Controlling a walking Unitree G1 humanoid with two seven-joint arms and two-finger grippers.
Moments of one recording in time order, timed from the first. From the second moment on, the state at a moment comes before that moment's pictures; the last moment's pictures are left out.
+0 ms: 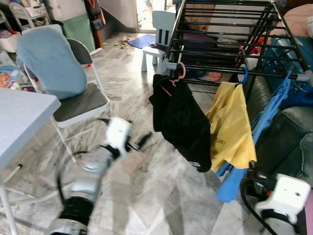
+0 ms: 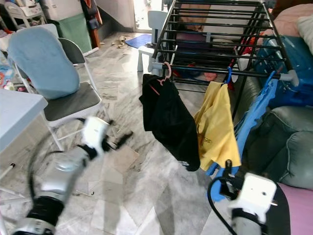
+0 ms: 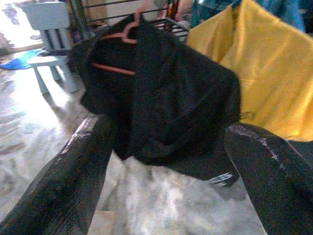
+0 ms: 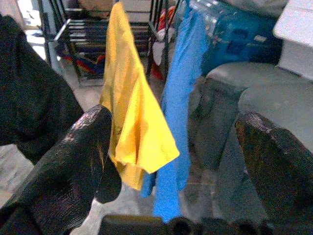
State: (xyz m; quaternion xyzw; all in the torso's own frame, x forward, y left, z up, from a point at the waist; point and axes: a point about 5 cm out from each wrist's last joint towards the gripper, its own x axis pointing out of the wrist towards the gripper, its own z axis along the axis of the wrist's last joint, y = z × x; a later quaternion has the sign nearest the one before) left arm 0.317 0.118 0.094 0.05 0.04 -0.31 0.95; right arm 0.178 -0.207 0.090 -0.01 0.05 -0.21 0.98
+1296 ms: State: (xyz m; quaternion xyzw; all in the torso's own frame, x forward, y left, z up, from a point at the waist) left arm 0.335 0.124 0.094 0.06 0.04 -0.28 0.96; right arm 0.201 -0.171 0.098 -0.02 0.04 -0.11 0.99
